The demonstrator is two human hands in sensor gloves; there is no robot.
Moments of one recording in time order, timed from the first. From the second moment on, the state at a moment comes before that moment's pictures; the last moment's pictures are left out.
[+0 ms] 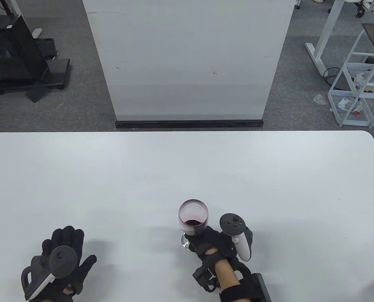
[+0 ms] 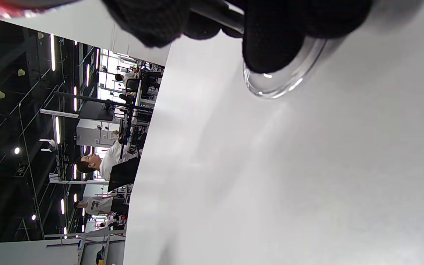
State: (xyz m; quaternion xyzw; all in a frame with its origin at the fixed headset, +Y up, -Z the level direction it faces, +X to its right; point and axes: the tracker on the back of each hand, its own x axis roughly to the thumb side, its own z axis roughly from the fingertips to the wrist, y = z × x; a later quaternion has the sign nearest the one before) left_hand -0.377 -0.729 -0.241 -0.07 0.01 0.07 0.99; right_hand 0.051 -0.788 -0.304 -0.03 0.22 0.78 0.58
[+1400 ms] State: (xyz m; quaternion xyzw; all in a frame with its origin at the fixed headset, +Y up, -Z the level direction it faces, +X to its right) left_hand -0.376 -0.729 -0.243 -0.08 0.01 0.07 0.99; right_hand 0.055 -0.792 -0.300 -0.03 0.23 0.76 0.61
